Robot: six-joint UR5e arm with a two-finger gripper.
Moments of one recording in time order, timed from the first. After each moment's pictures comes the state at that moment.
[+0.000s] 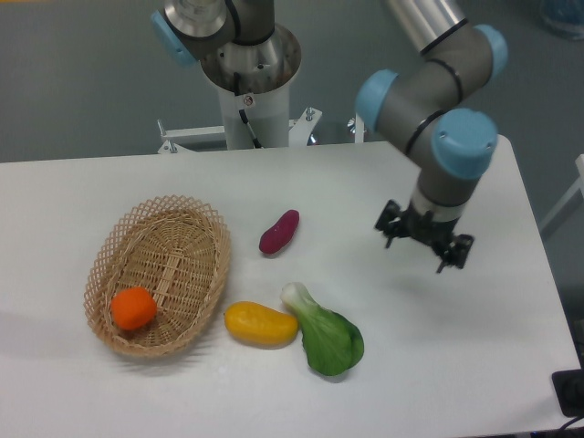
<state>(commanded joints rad) 2.56 -1.96 -1.62 -1.06 1.49 1.05</state>
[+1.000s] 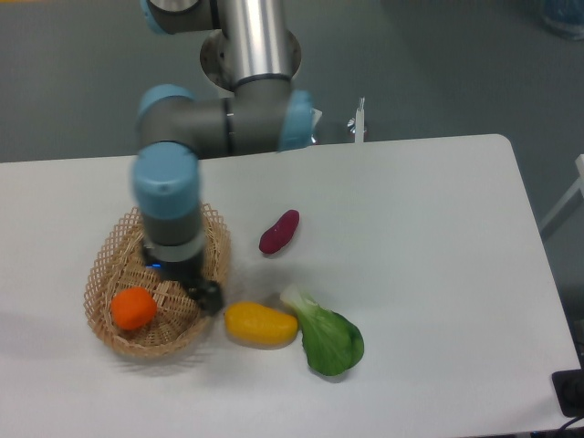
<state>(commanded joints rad) 1.97 -1.97 -1.62 -1.01 1.49 0.78</state>
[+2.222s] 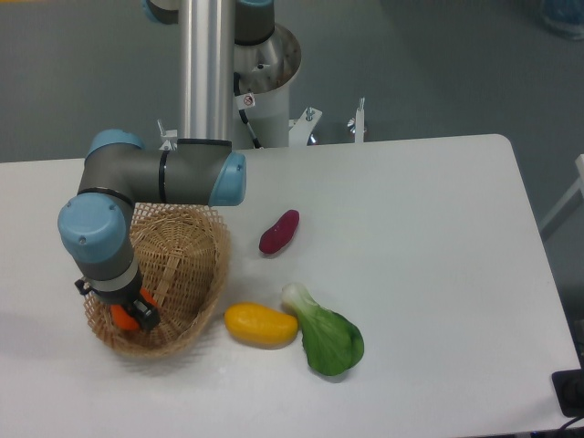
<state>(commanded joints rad) 1.92 -2.08 -1.61 -0.96 1.49 0.62</state>
